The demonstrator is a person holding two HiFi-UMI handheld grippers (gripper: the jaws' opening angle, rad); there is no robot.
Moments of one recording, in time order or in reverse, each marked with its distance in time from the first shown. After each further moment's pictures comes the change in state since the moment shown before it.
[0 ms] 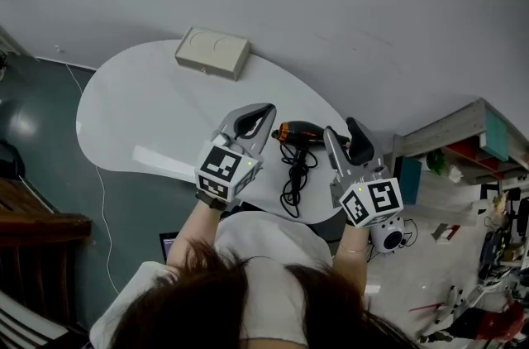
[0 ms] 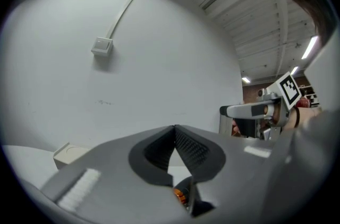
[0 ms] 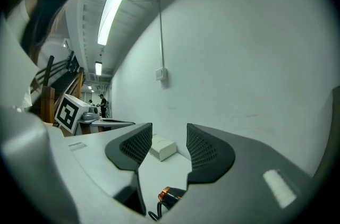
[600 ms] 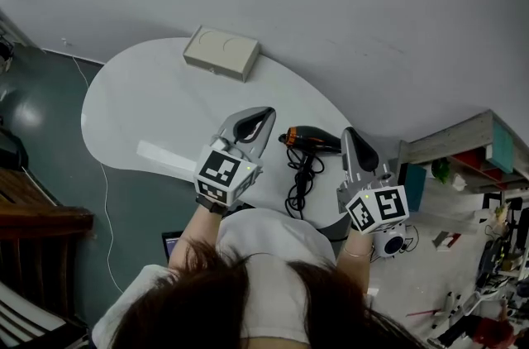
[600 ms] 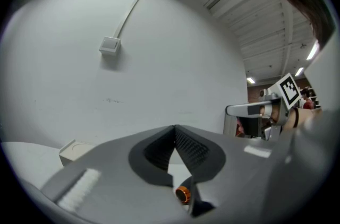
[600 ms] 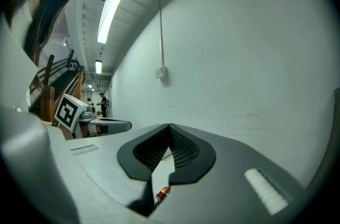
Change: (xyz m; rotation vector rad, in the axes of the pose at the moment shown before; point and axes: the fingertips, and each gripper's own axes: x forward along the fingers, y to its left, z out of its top) left arm -0.007 0.019 0.001 -0.018 -0.005 0.037; right arm 0.010 -0.003 0.001 -0.005 0.016 0.010
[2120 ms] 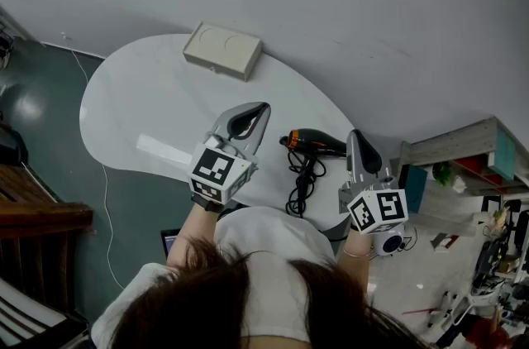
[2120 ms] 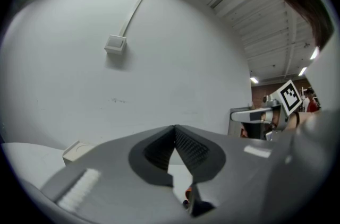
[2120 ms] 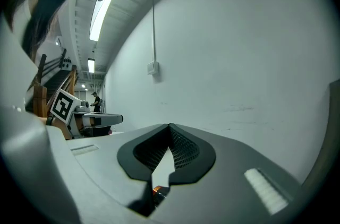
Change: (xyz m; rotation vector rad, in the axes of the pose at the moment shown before) left arm 0.008 0.030 0.000 -0.008 0.003 0.027; right arm 0.015 -0.024 -0.019 0.025 0.029 -0.065
